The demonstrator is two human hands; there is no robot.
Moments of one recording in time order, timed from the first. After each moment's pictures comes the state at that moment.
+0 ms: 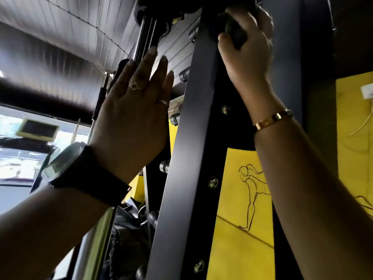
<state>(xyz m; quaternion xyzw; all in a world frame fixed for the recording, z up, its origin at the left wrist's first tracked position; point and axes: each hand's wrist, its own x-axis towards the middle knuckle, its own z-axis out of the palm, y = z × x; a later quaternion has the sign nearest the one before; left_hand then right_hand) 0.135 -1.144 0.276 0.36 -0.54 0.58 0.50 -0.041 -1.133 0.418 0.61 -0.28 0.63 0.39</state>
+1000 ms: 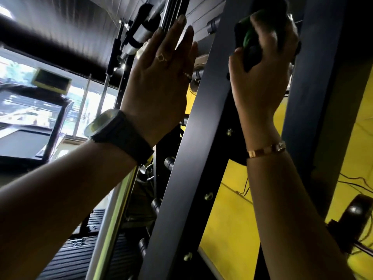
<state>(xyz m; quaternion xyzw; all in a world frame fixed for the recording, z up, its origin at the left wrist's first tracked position) 0.129 -1.131 0.233 0.42 -0.56 0.52 0.48 -0.028 -1.136 0.303 0.56 -0.32 0.64 0.42</state>
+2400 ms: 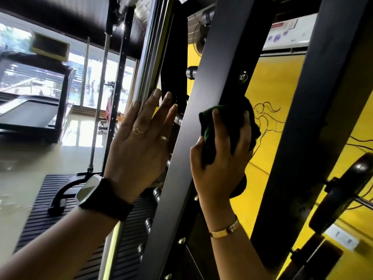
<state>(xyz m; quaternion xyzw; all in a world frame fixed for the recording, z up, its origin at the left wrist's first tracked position) 0.129 -1.115 0.069 0.45 -0.61 0.50 0.42 -0.023 -1.121 0.068 0.57 -0.40 0.59 0.40</state>
